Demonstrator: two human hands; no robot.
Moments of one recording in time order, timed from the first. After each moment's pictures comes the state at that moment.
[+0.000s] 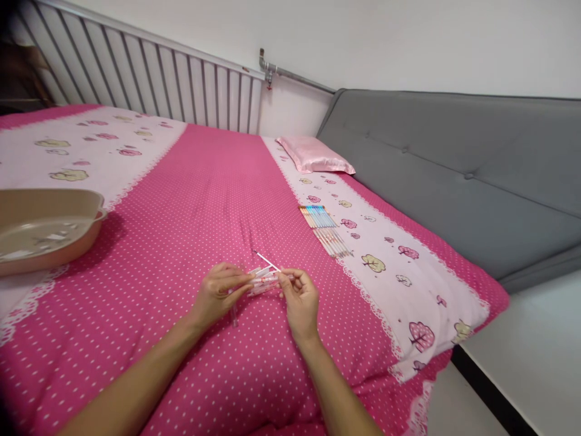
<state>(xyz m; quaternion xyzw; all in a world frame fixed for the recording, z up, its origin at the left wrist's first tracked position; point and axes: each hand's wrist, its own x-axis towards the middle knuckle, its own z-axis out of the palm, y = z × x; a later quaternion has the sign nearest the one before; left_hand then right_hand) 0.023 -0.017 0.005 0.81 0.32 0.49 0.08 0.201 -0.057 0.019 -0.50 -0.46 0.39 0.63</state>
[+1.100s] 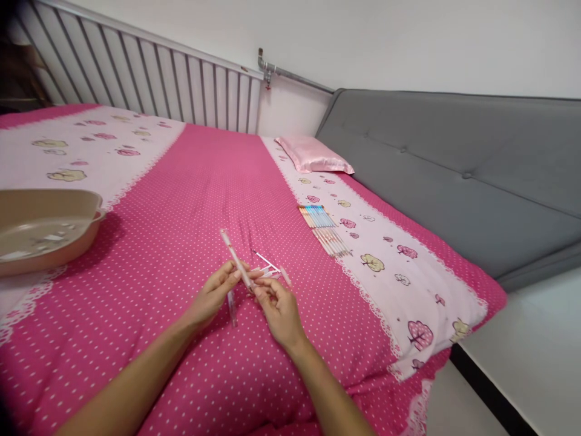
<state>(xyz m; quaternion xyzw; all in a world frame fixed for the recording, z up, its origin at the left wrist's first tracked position) 0.029 -0.027 0.018 0.54 0.29 0.49 0.62 0.185 -0.064 0.018 -0.44 -0.58 0.47 0.50</state>
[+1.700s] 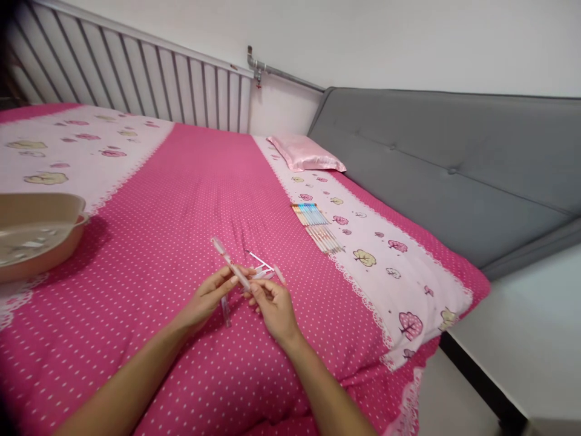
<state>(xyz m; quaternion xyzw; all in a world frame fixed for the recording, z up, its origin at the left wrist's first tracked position) 0.029 -0.027 0.015 0.59 0.29 0.44 0.61 0.185 -0.061 0.017 -0.46 -0.54 0.49 0.51</state>
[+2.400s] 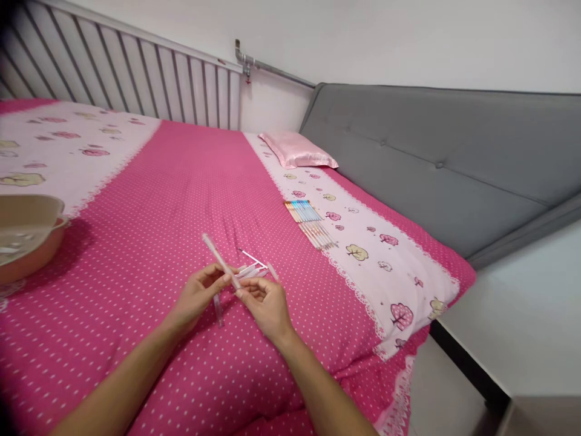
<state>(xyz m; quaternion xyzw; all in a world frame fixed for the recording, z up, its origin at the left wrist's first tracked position) 0.032 -0.025 0.019 0.53 0.37 0.49 0.59 0.183 -0.059 0.020 -0.48 -0.52 0.48 0.52</state>
